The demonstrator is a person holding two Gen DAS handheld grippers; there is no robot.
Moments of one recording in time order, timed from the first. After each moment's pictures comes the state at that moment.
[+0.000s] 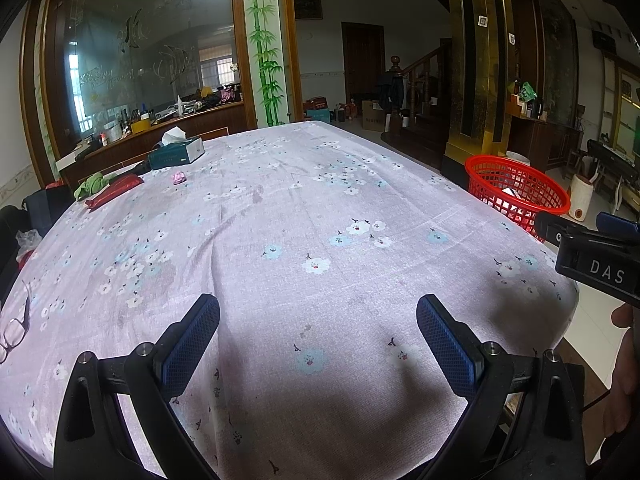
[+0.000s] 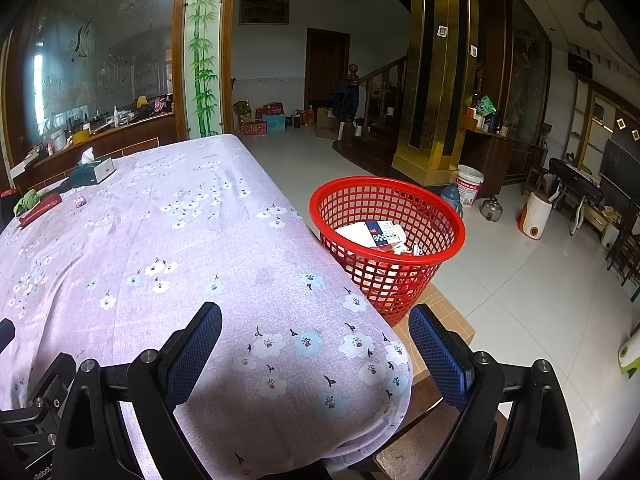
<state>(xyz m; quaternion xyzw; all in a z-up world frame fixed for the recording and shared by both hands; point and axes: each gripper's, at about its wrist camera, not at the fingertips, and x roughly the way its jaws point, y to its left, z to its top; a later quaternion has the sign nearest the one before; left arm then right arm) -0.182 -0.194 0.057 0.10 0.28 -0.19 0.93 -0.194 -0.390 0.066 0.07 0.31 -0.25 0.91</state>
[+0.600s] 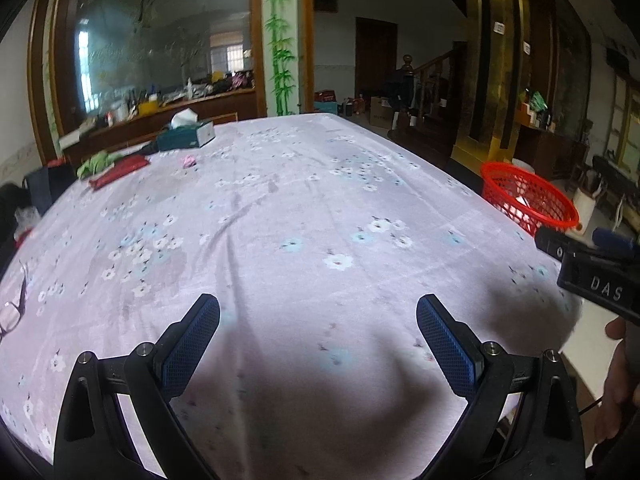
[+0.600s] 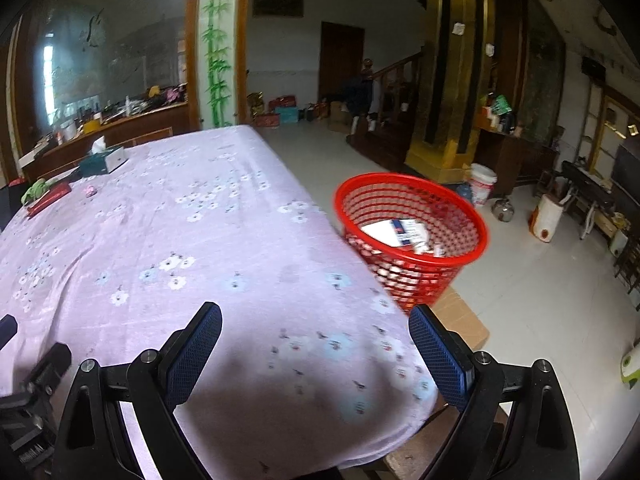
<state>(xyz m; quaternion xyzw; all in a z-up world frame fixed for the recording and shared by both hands) -0.168 -0.169 0.055 0.06 0.31 -0.18 0.93 -0.170 -0.379 0.061 0.07 0.33 -0.21 0.92</state>
